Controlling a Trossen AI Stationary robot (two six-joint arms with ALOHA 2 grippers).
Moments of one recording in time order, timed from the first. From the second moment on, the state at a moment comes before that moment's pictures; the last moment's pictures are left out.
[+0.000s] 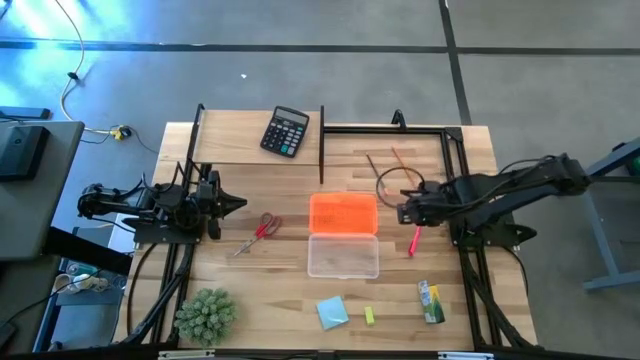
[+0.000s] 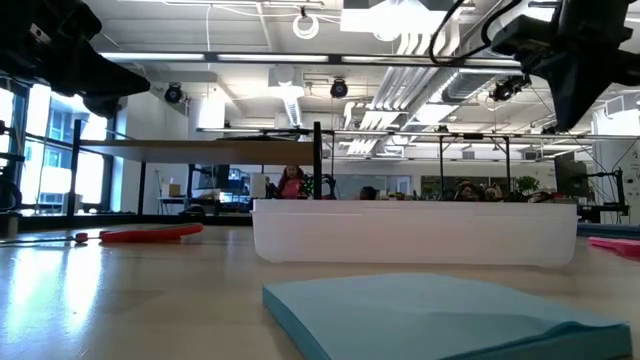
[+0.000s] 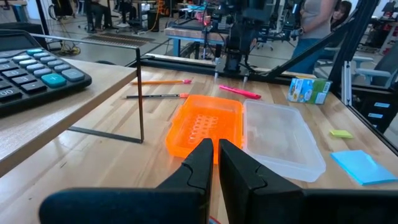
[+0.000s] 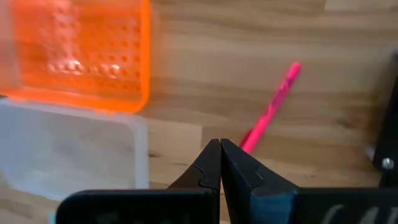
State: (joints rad) left arm -0.03 0.00 0.16 -0.32 -0.30 -0.13; right arm 0.21 1.10 0.91 -1.16 0.11 1.70
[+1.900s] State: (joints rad) left arm -0.03 0.00 0.16 -0.32 -0.26 -0.18; right arm 0.41 1.65 0.82 -0.92 0.07 2.16
